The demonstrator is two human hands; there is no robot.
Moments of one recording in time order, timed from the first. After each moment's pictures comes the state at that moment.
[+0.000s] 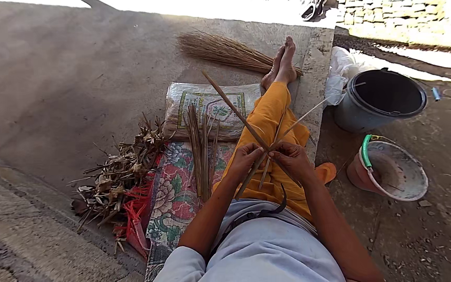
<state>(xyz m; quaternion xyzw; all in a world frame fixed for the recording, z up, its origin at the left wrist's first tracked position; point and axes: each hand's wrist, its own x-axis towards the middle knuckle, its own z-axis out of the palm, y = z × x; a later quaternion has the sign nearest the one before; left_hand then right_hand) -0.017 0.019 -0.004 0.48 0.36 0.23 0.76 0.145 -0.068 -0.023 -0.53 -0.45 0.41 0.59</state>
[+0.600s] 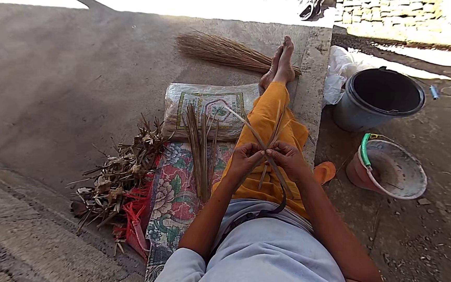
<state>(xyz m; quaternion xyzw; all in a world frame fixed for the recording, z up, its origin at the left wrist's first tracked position) -0.021 0.018 -0.016 0.57 0.31 0.28 0.71 0.136 -0.063 -0.023 -0.55 -0.31 0.50 0.59</state>
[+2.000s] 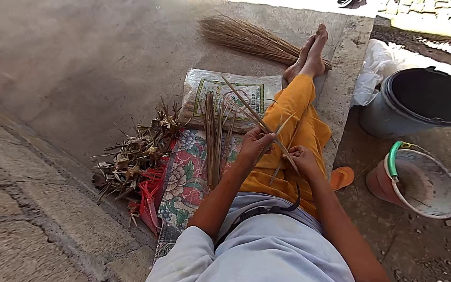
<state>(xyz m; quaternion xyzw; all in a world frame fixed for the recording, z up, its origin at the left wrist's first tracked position) -0.020 0.036 0.006 0.46 0.39 0.31 0.74 0.156 -0.050 -0.081 -0.76 -0.32 0.42 0.39</state>
